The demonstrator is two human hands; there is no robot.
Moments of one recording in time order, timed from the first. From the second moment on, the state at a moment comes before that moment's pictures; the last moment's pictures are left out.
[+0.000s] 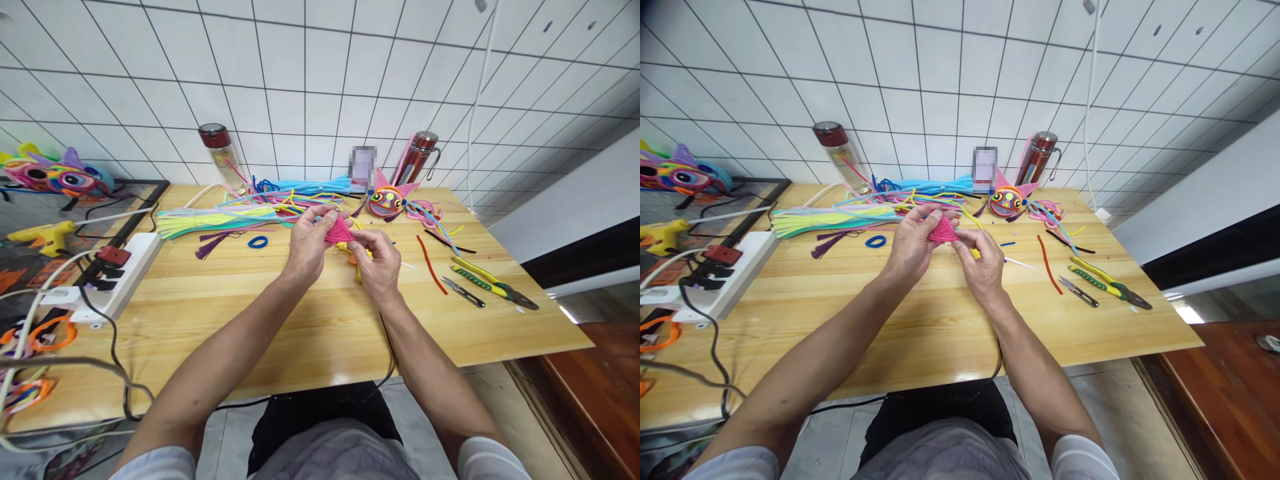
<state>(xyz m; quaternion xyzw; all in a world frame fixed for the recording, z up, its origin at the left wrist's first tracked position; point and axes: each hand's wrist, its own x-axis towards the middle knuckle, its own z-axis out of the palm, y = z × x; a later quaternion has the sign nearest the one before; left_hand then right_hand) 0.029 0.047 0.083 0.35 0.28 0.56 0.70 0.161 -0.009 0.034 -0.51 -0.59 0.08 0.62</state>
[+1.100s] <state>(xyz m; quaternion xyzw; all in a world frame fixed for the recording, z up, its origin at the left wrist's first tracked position) 0.029 0.043 0.079 0.36 0.27 0.58 0.68 0.161 -0.003 0.025 -0.48 -0.52 0.23 0.67</state>
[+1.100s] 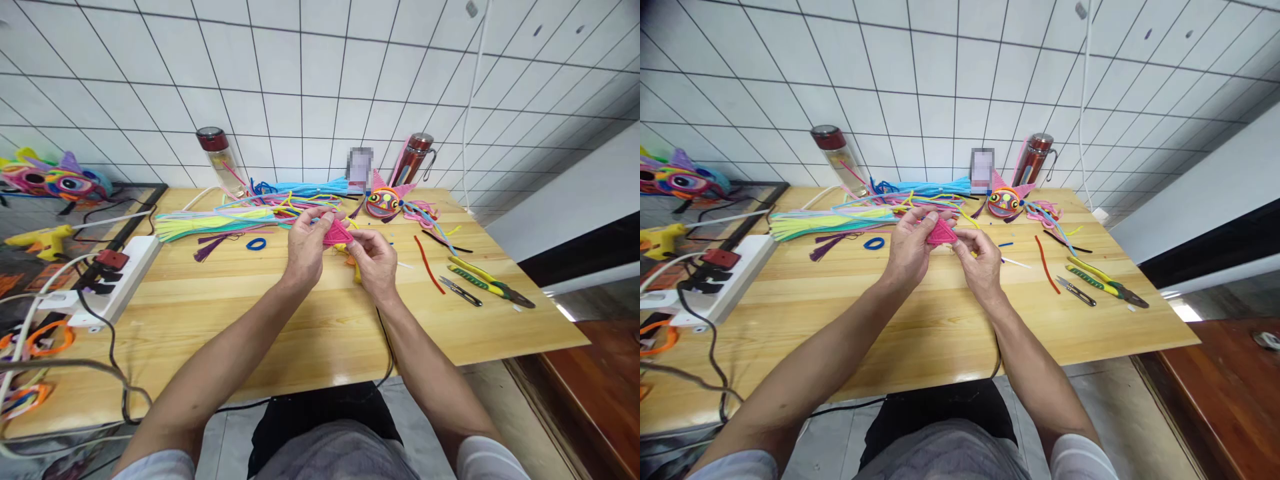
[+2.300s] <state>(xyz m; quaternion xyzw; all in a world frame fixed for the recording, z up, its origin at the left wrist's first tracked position) 0.034 0.044 0.067 0.40 0.26 0.58 0.66 0.159 -0.005 0.033 -0.48 -0.70 -0.19 0.49</state>
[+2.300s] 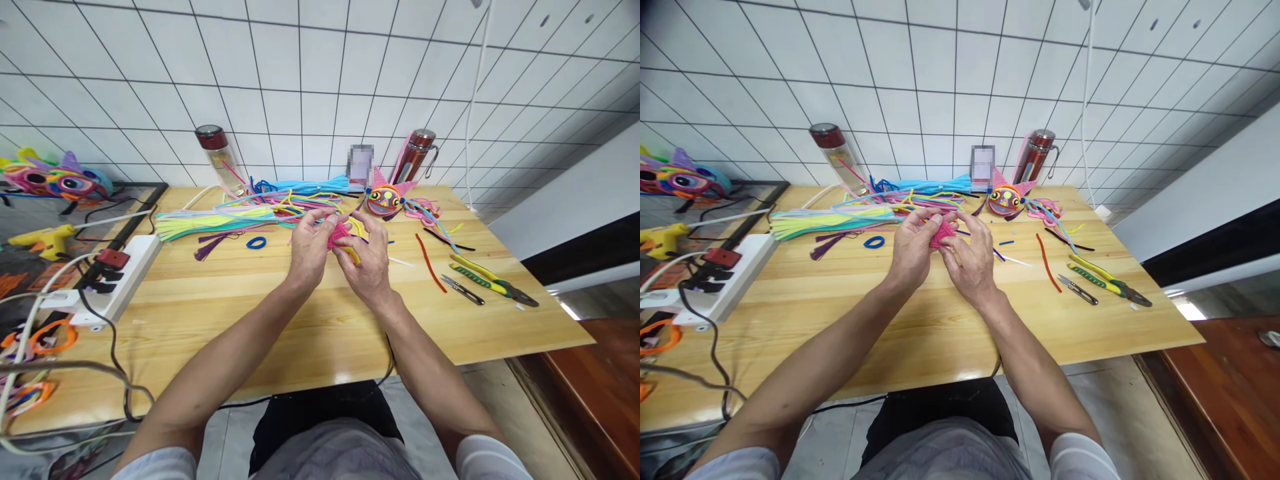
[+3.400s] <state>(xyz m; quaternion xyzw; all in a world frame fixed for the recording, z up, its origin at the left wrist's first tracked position) 0.037 0.038 0.061 0.41 0.24 0.63 0.61 0.147 -0.003 0.038 -0.50 -0.43 0.34 0.67</state>
